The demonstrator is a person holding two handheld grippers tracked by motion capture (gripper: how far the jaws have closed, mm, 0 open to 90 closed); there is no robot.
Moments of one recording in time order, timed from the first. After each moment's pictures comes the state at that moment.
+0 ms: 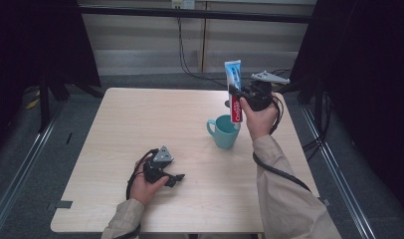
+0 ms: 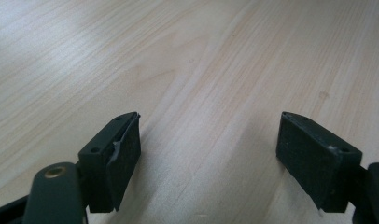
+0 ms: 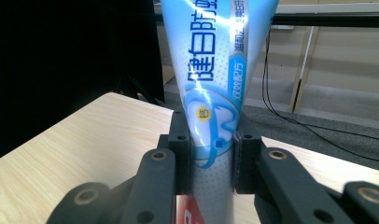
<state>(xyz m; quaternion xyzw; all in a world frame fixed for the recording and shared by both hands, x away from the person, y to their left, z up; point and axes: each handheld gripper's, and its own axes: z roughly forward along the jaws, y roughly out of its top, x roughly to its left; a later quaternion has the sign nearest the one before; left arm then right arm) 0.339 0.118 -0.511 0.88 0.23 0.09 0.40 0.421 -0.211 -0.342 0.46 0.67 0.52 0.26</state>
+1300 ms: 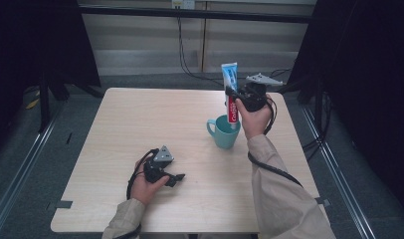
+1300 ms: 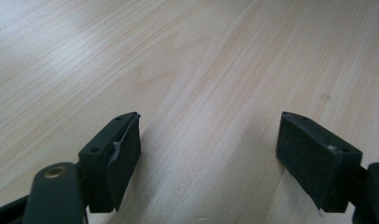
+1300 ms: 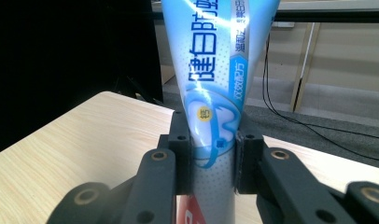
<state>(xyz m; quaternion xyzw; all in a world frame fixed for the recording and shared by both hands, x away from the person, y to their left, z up) 0.339 0.117 -0.511 0.88 0.23 0.09 0.40 0.436 -0.205 -0.361 0.46 0.67 0.52 0.26</state>
